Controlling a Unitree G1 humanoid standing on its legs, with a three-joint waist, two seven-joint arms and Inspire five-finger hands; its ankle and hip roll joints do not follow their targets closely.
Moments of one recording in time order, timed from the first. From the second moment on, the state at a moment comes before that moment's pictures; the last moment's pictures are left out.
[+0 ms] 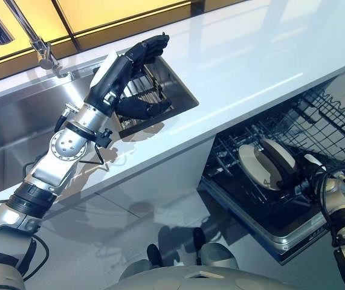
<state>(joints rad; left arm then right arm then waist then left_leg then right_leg) -0.47 0.82 -0.35 0.00 -0.39 -0.39 -0.03 -0.35 -0.79 0.17 0.85 -0.22 0.16 0.16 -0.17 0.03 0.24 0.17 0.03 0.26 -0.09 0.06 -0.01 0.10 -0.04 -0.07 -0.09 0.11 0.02</state>
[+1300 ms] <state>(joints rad) -0.35 0.82 -0.24 0.01 -0.36 -0.42 -0.05 0.13 -0.88 -0.35 0.19 -0.21 0.02 0.04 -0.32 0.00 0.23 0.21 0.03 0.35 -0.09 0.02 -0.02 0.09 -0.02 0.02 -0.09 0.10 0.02</state>
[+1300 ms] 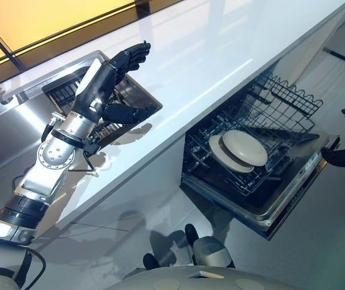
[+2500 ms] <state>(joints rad) -0.35 0.82 -0.28 0.01 -0.37 -0.44 -0.06 -0.18 -0.88 0.07 0.79 -0.30 0.11 0.05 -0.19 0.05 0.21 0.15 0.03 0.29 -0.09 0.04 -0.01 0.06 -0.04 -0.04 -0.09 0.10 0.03</state>
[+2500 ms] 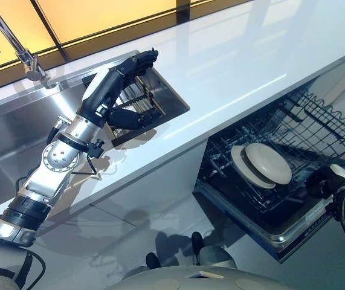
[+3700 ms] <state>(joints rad) -0.54 0.88 -0.32 -0.02 -0.39 -0.44 0.03 -0.56 -0.92 0.22 1.20 -0.42 0.19 0.04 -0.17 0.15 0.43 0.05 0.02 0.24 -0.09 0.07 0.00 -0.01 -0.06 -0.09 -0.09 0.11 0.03</state>
